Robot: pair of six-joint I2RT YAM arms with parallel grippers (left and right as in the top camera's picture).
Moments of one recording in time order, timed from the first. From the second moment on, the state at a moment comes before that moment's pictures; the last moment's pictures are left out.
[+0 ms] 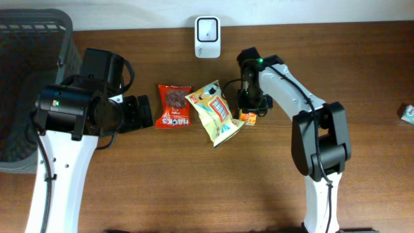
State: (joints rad) left arm -0.20 1.45 1.77 -1.56 -0.06 -0.41; right arm 0.32 2.22 1.75 -1.12 0.02 0.33
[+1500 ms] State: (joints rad) left arm -0.20 1.45 1.77 -1.56 -0.06 -0.41; right arm 0.32 2.23 1.85 -1.26 0.02 0.29
